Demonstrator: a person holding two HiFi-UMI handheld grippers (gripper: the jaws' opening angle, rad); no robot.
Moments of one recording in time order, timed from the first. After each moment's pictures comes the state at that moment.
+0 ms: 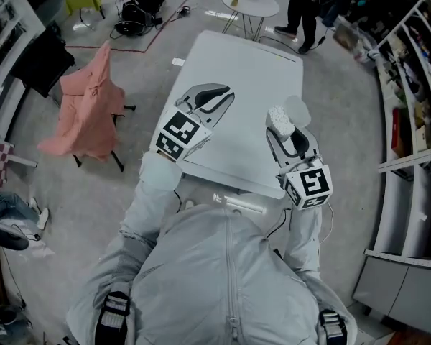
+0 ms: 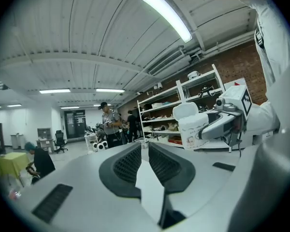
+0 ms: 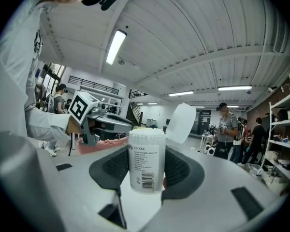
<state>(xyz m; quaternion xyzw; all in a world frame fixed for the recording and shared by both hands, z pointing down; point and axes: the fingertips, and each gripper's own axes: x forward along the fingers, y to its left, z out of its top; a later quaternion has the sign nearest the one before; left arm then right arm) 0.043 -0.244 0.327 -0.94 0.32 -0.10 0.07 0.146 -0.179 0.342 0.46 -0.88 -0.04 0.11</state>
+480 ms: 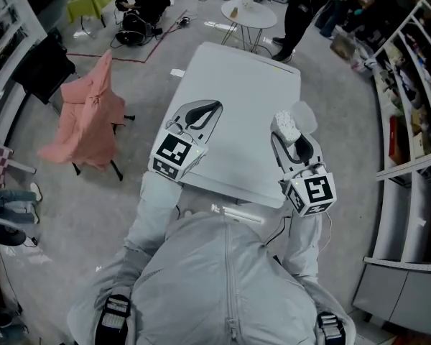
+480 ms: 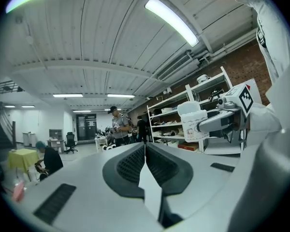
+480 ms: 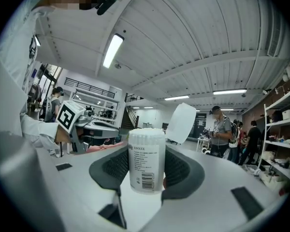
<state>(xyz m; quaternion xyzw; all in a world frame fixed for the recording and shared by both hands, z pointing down) 0.016 -0.230 0.316 -0.92 0.38 -0.06 0.07 0.155 -0.179 0.313 0.48 -0.87 -0.05 0.08</state>
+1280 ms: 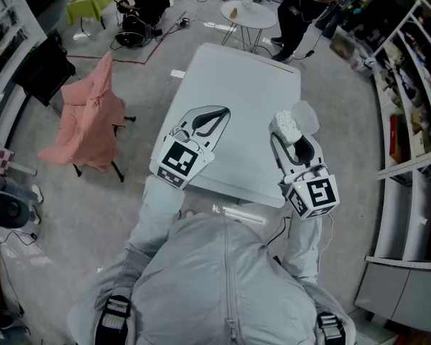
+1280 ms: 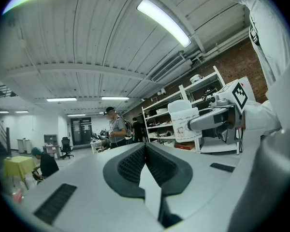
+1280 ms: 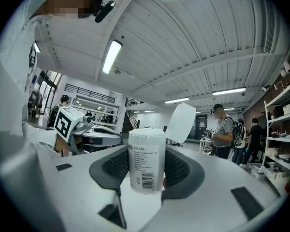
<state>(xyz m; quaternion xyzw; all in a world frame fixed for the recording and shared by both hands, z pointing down) 0.034 -0.204 0.305 -0.93 0.35 -0.06 0.10 0.148 -0.164 0.297 0.47 -0.88 -0.04 0.05</state>
